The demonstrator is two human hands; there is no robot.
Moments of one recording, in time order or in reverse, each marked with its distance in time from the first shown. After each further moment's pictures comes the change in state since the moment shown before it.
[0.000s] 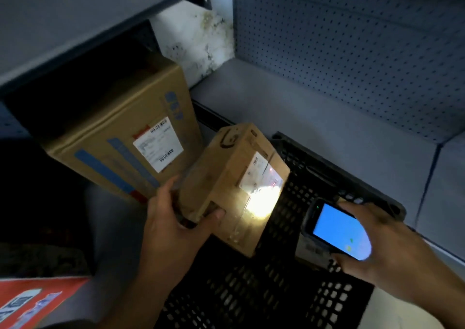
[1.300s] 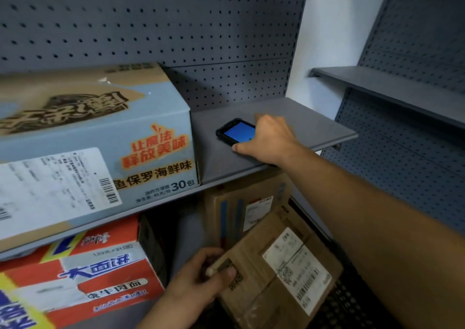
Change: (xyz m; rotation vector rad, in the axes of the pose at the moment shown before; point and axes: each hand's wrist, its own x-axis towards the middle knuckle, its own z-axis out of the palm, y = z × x) left_hand -0.067 0.058 -0.165 -0.408 -0.033 -0.337; right_hand 0.094 -0.439 -0.153 -0.032 0.317 -0.630
